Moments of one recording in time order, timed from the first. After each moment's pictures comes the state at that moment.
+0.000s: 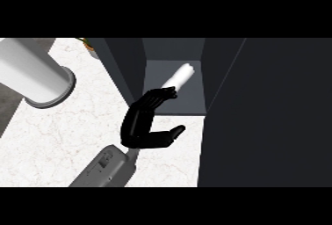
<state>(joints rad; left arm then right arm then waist) -0.40 0.09 -0.54 -1.25 0.59 0.20 -0.52 0.98 -0.21 0.26 -2.48 -0.09 0.35 -0.26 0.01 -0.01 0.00</state>
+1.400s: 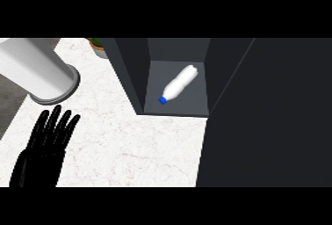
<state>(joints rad) 0.17 0.49 -0.31 -1.78 0.81 0.03 -0.47 0.86 -0.48 0.58 -2.50 0.02 0.50 -0.21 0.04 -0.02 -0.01</state>
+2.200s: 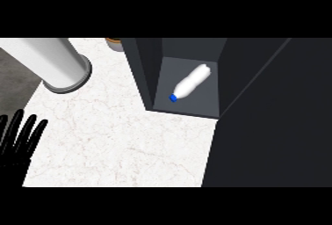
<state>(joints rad) 0.27 0.64 -0.17 -1.83 0.94 -0.15 -0.45 0.74 -0.44 0.66 -2.49 0.01 0.39 -0.09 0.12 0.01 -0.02</state>
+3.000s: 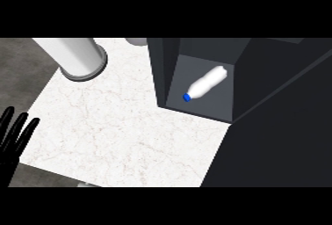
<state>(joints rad) 0.27 0.71 -0.13 -1.83 0.98 -0.26 -0.43 0.53 -0.50 0.62 -2.49 -0.01 0.47 -0.01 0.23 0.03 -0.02</state>
